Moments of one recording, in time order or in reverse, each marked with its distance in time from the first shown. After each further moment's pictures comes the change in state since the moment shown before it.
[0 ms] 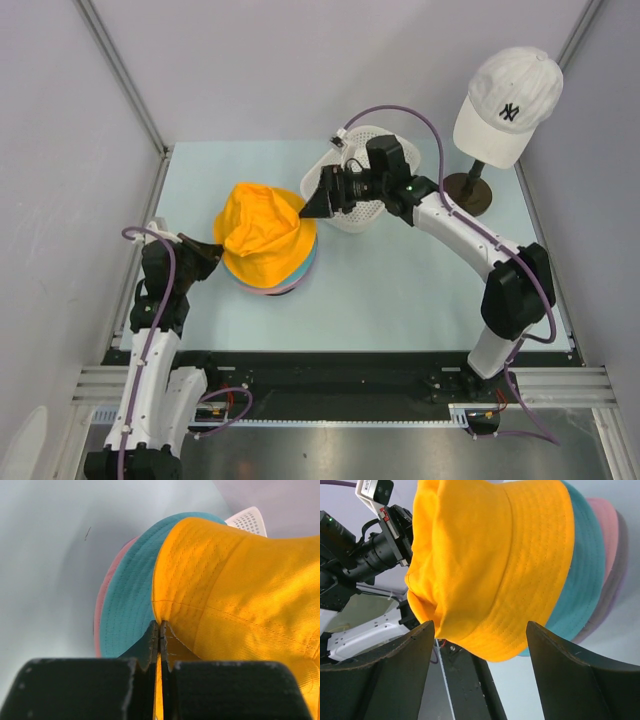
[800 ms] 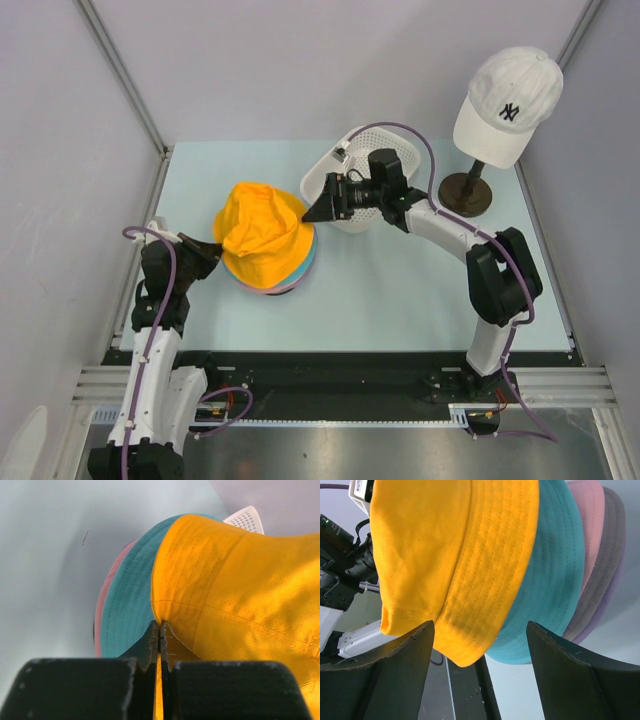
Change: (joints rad) left arm 0.030 0.013 -0.031 0.062 0.045 0.021; right arm -0.044 0.108 -0.150 0.326 -0.135 0.144
